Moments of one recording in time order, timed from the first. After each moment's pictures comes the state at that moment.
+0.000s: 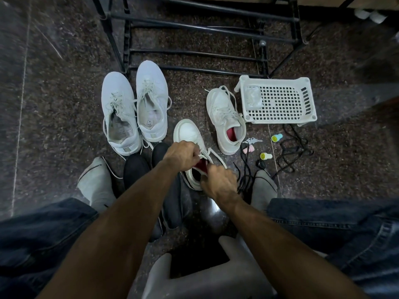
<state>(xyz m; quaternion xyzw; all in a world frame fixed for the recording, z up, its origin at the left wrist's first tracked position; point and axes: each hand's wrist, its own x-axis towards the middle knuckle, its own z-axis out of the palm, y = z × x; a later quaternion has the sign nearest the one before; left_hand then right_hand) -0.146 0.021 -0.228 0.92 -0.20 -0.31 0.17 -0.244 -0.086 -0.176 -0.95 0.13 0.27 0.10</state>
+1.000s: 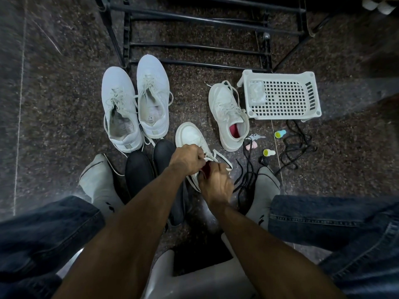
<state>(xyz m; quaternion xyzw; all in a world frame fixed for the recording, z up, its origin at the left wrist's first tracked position) -0.167 0.015 -0.231 0.91 -0.14 -0.33 0.22 -0.267 -0.064 -0.220 -0.93 0.26 0.15 0.20</state>
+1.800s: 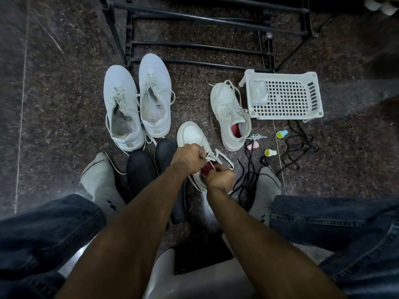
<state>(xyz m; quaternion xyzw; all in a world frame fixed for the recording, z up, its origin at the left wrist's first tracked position) -0.168 0.015 -0.233 0.90 -0.11 -0.34 0.24 -0.244 -0.060 -0.228 -0.66 0.59 0.06 0.46</state>
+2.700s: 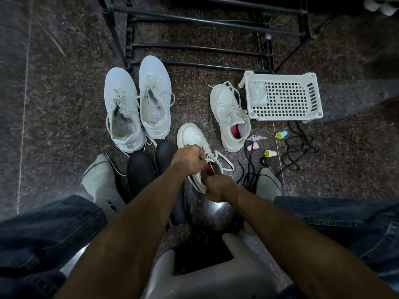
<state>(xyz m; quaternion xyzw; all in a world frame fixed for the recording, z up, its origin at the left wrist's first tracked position) -0.167 0.015 -0.234 0.91 -0.13 -0.33 0.23 -0.245 -0.100 -0.216 -0.88 -0.08 0.46 0.07</state>
